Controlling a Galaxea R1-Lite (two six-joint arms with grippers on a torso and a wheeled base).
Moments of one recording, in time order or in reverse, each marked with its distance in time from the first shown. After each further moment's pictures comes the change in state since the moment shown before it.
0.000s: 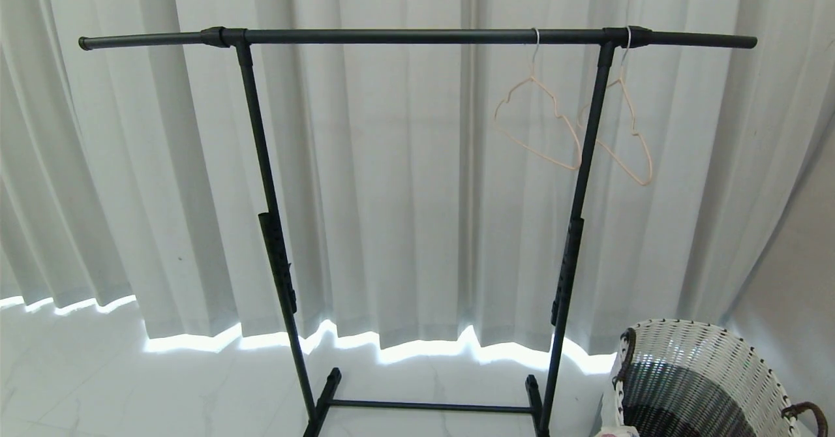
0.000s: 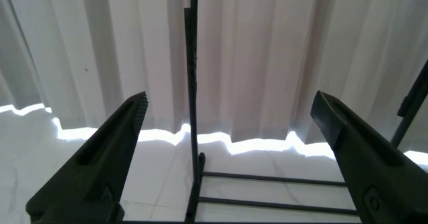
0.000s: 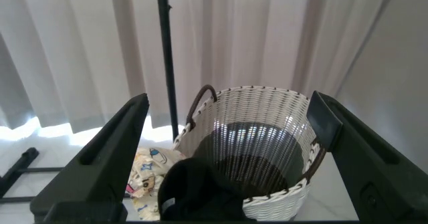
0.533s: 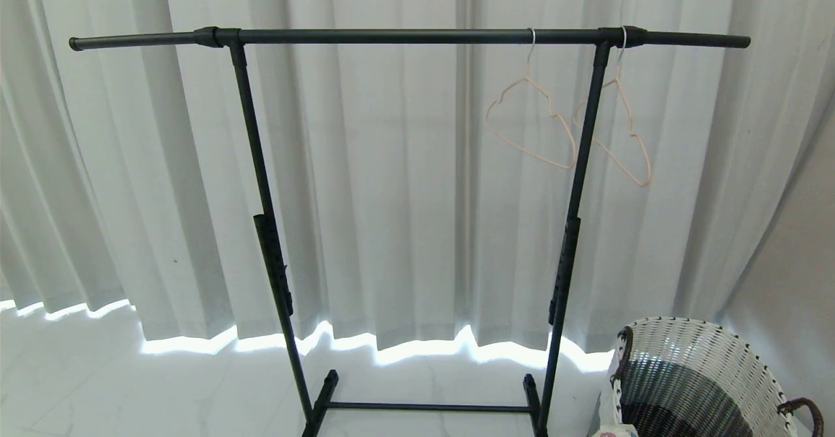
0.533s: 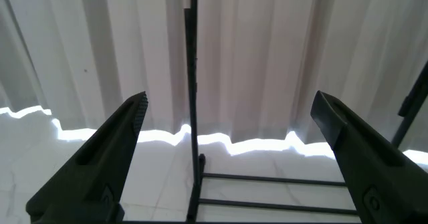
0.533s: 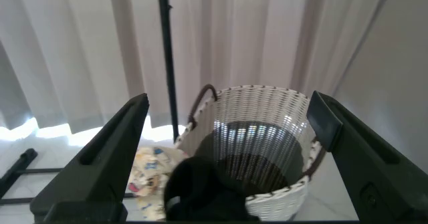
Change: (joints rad) left arm 0.000 0.000 0.000 0.000 0.000 0.005; right arm 0.000 0.000 0.000 0.000 0.000 0.000
